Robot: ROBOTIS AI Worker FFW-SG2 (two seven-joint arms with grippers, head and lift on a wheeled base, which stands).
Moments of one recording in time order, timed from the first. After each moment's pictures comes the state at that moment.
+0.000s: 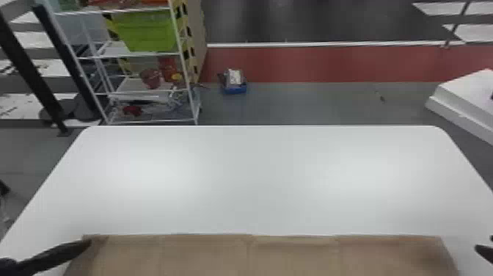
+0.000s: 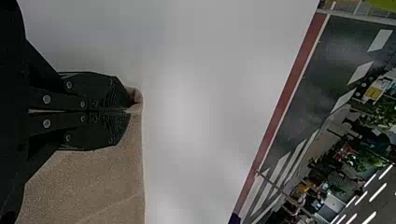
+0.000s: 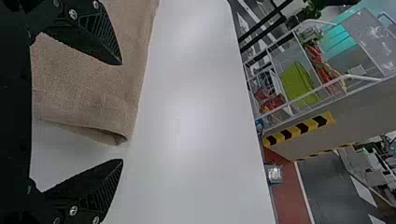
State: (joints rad) left arm 0.26 0.20 0.73 -1.86 -0.06 0.94 -1.27; right arm 0.28 -0.30 -0.66 -1.99 -0.02 0.99 1.36
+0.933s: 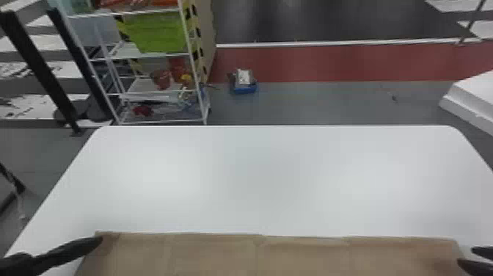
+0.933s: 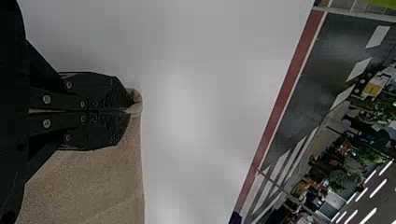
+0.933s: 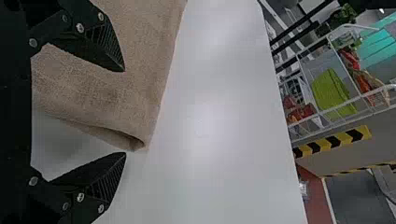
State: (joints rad) left arm 0.26 0.21 0.73 -1.85 -0.06 0.91 -1.27; right arm 0.26 -0.31 -0.54 -1.87 0.07 0.86 1.36
